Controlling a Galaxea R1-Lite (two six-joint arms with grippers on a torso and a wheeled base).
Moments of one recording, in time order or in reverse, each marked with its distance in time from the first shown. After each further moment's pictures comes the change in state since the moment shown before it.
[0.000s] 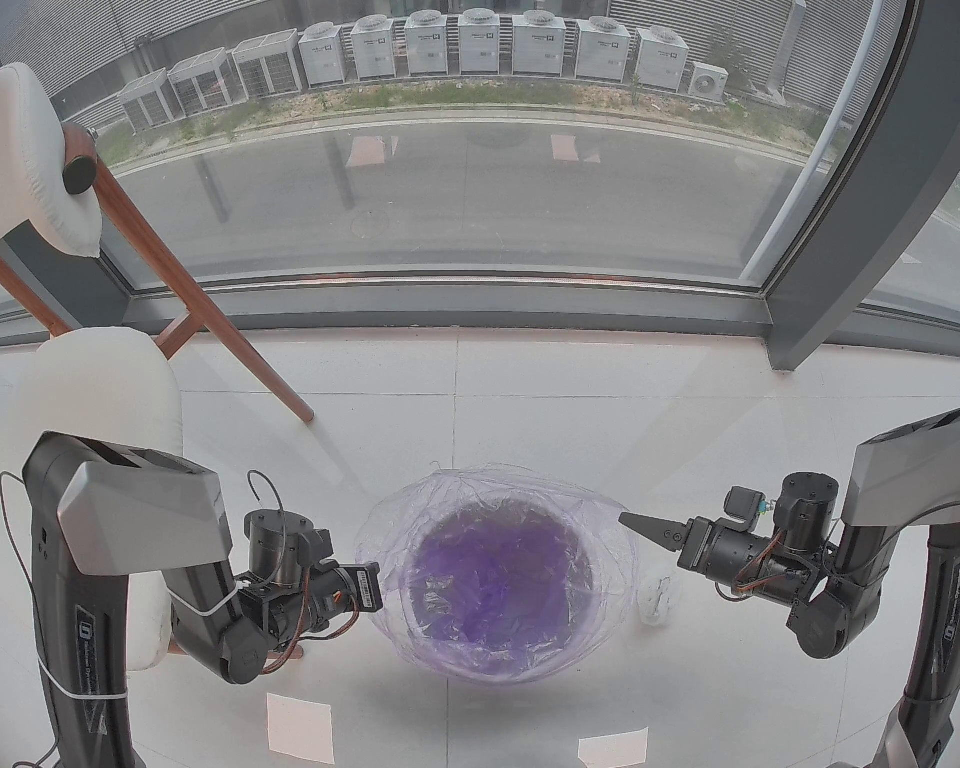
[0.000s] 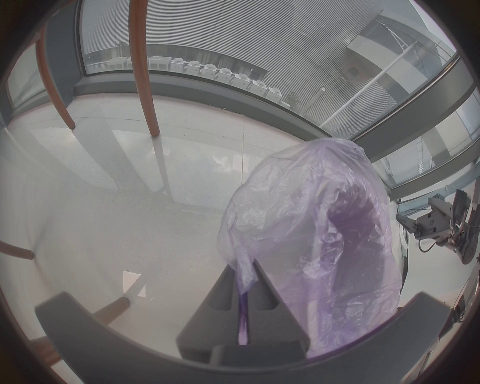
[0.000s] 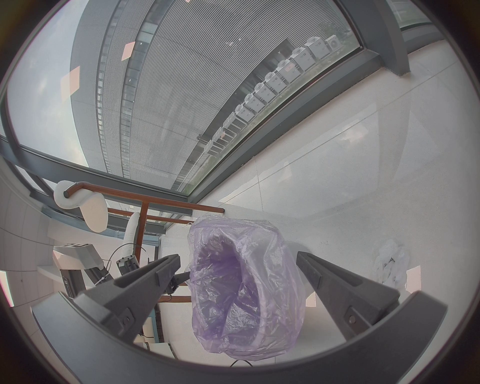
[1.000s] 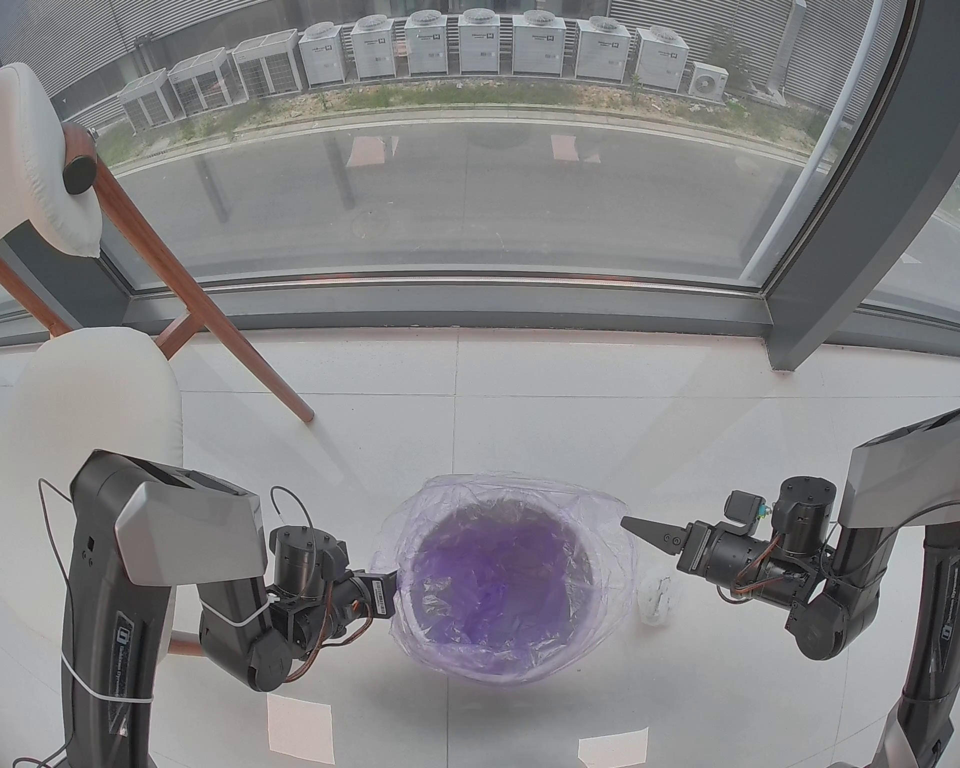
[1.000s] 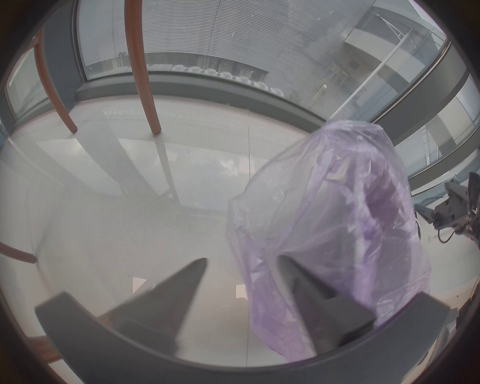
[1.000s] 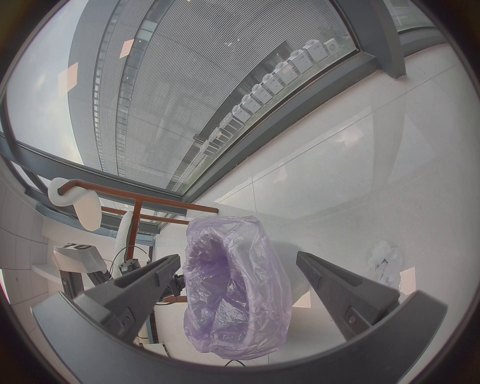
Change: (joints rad) left arm -0.025 0.132 -0.068 -0.061 0.083 0.033; right arm -0.007 0.019 0.003 -0.002 -0.027 -0.023
